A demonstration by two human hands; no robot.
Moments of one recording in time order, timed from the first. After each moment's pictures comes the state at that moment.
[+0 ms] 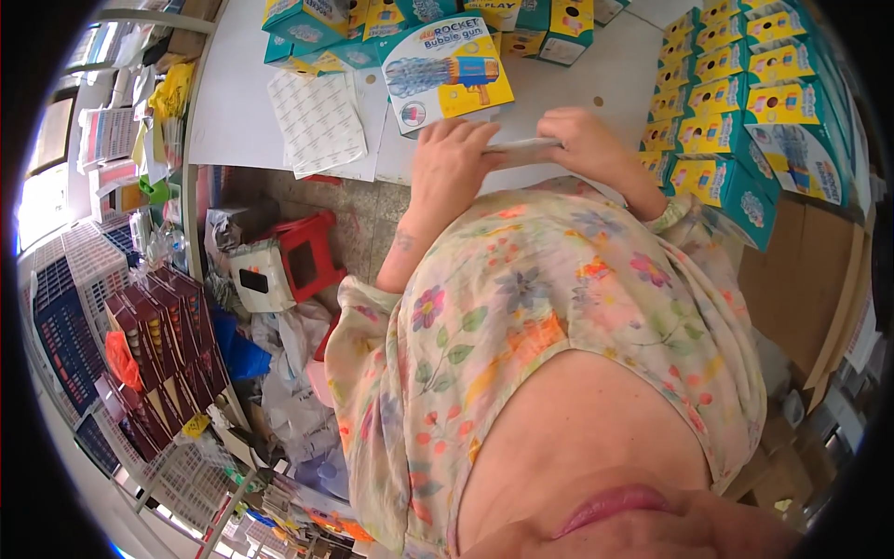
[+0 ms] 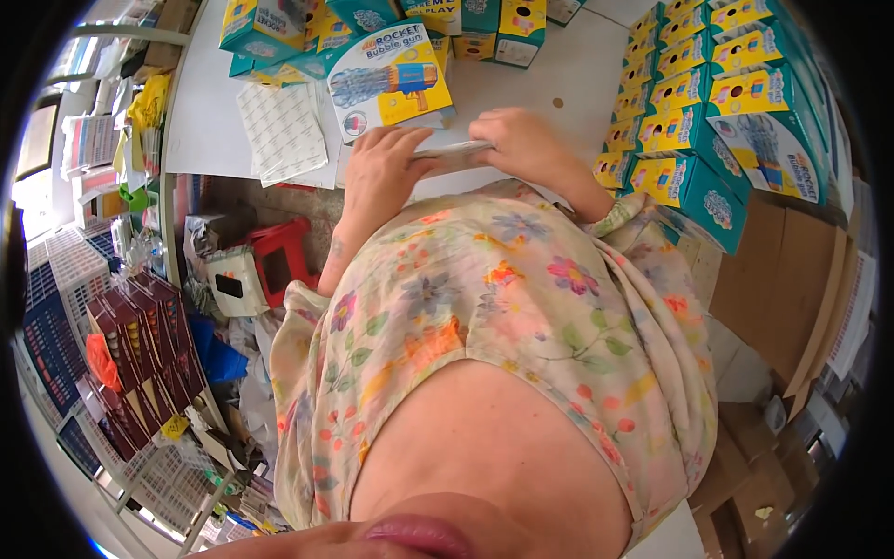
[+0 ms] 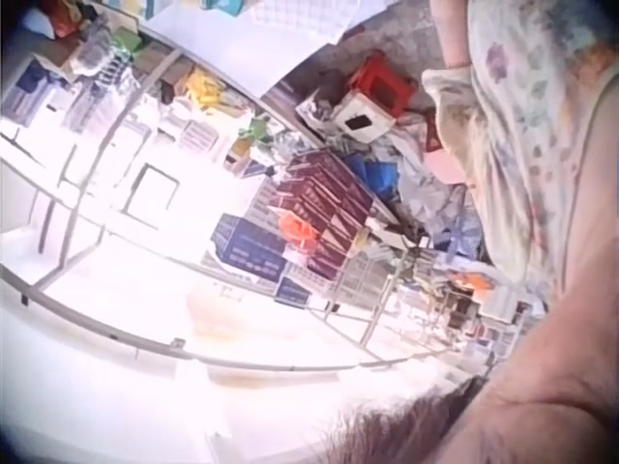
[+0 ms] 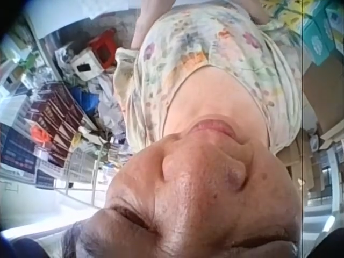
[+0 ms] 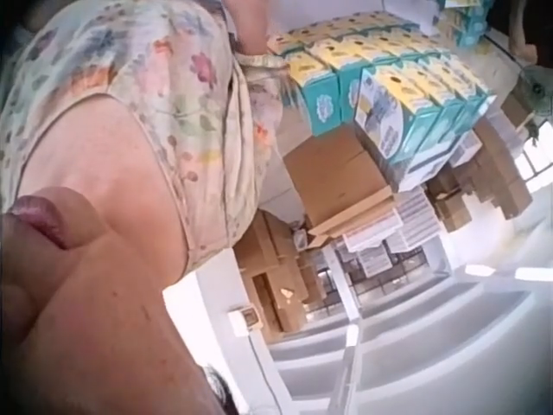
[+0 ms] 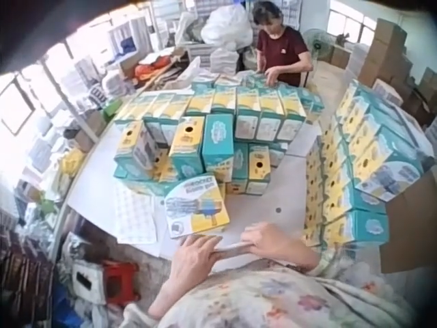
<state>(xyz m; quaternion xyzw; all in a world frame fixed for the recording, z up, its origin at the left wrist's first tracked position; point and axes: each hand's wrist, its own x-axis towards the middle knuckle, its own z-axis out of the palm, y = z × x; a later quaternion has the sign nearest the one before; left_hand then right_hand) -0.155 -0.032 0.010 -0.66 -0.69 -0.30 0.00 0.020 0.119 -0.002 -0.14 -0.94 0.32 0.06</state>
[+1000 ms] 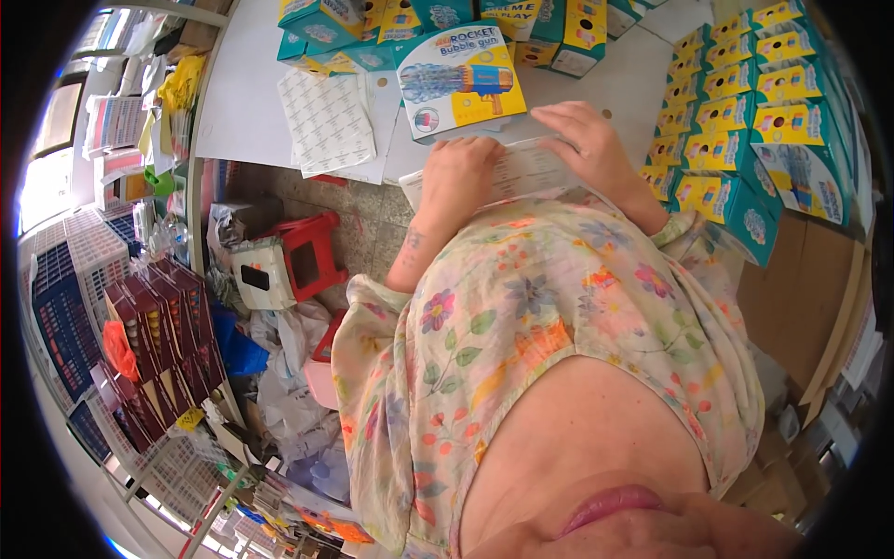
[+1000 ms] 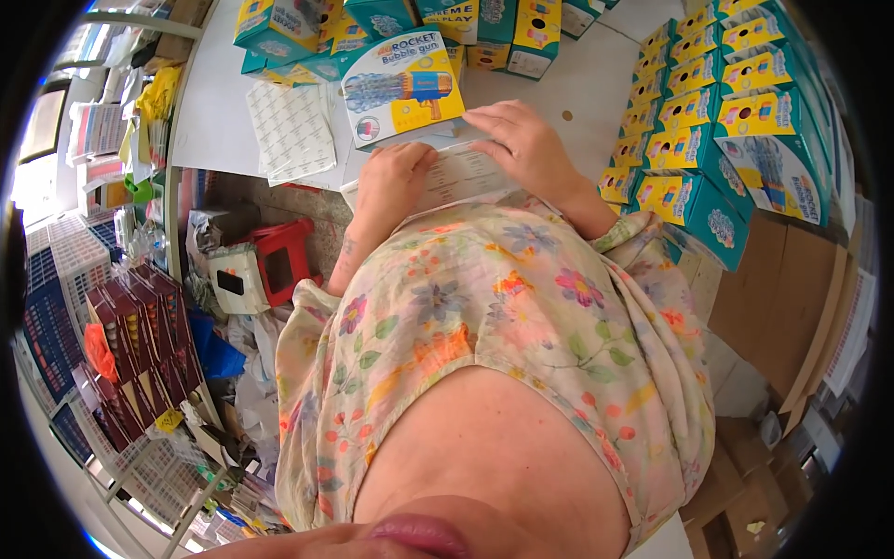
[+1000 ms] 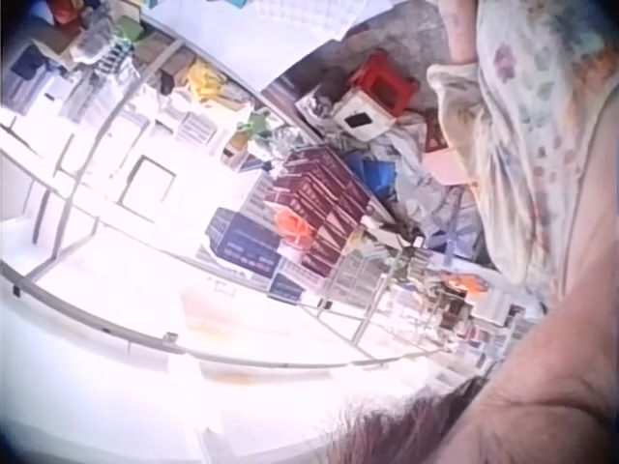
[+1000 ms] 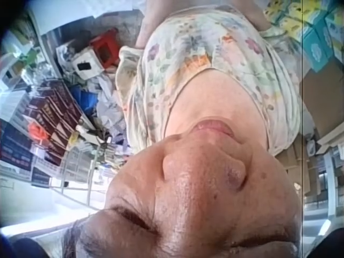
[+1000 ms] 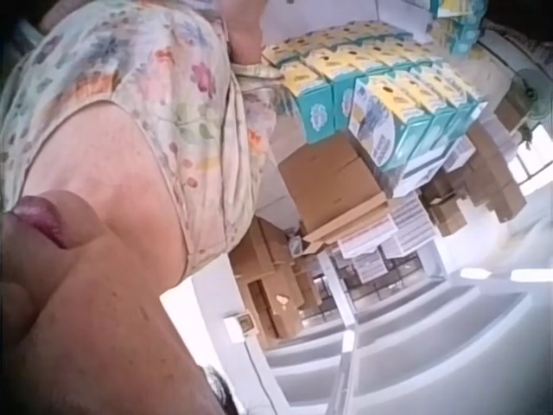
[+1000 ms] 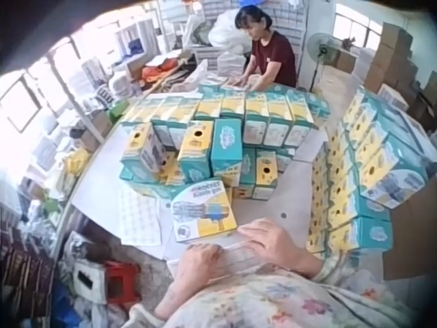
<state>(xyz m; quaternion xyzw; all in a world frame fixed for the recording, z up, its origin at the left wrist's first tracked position) -0.157 -0.033 -0.005 -0.60 -0.73 -0.29 -0.12 0.007 0.108 0.000 -0.15 -0.89 0.30 0.31</state>
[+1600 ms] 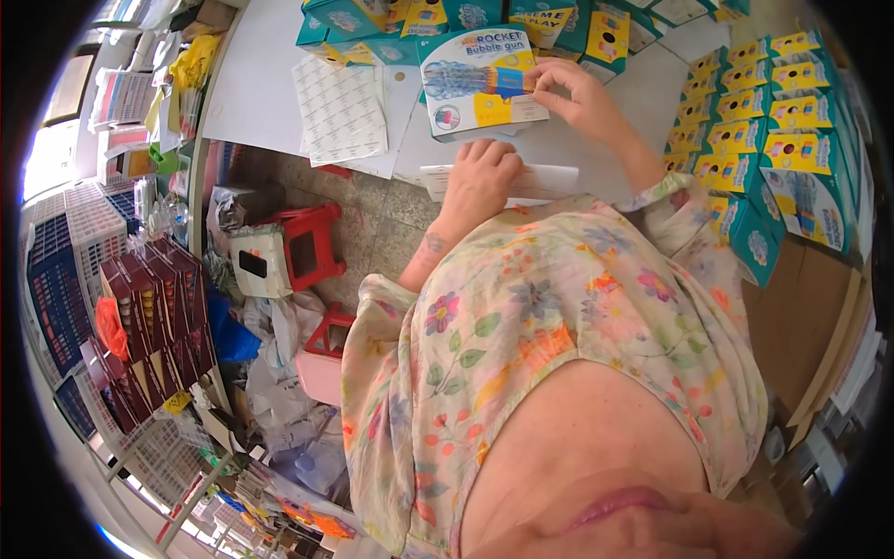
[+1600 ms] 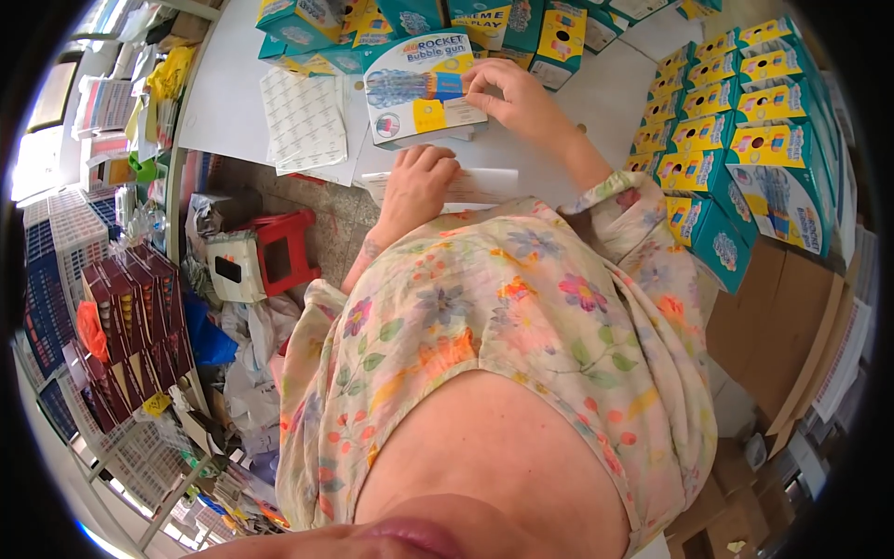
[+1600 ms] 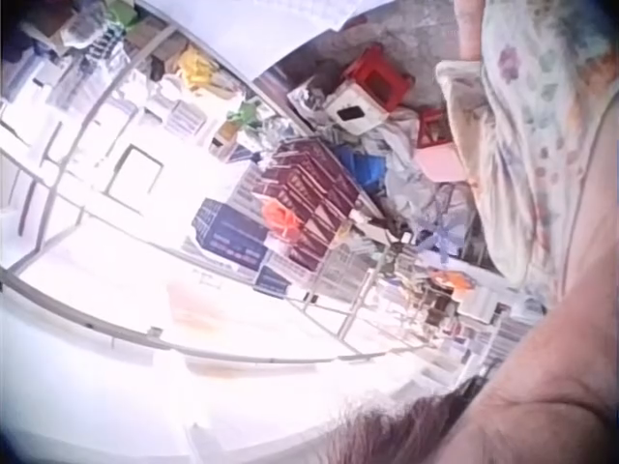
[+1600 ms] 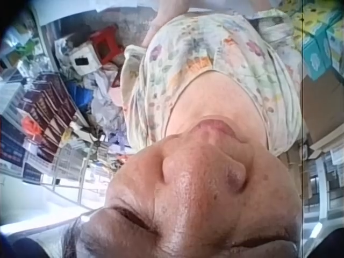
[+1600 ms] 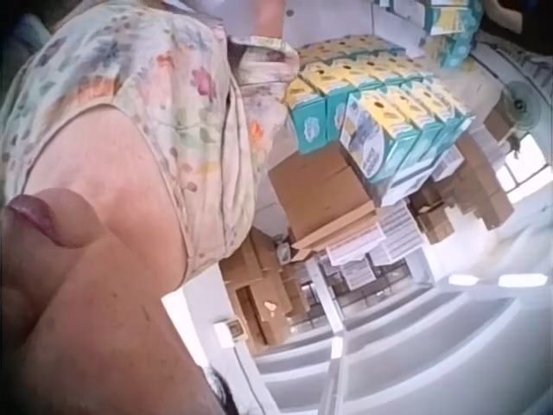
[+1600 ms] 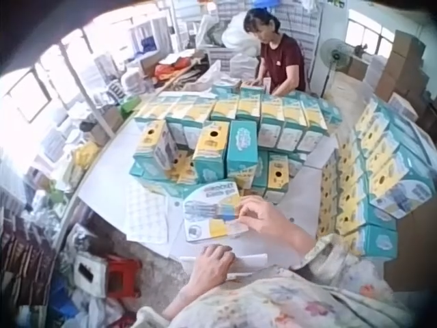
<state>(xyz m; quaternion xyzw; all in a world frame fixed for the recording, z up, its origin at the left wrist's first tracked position) -0.154 -0.044 -0.029 -0.66 -0.69 -0.27 -0.08 -0.048 0.159 -0.011 -0.14 -0.86 0.44 0.20</state>
